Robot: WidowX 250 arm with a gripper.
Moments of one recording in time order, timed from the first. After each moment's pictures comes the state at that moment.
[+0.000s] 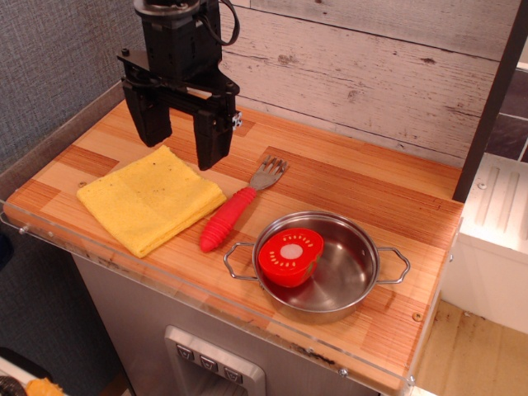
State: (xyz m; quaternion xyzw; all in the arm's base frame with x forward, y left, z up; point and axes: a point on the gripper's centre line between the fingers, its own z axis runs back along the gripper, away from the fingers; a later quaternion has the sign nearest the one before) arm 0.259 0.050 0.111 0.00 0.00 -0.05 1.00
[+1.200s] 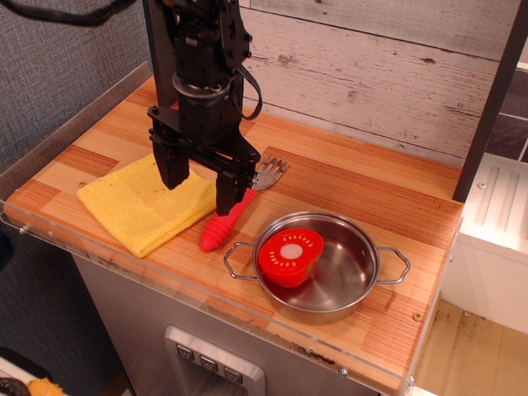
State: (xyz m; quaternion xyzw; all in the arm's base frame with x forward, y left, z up) arm 0.276 0.048 0.051 0.05 -0.02 -0.03 1.00
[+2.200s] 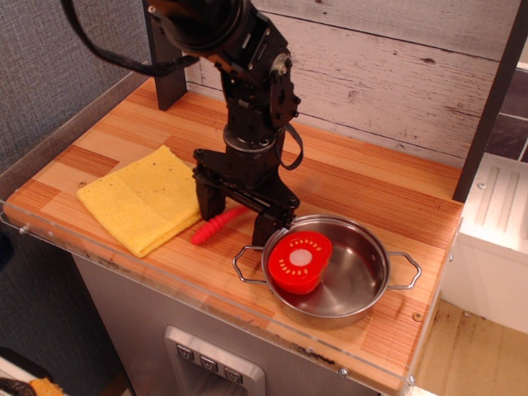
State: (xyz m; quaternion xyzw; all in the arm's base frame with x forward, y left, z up) arm 0.288 0.017 0.009 0.06 -0.02 -0.04 1.00
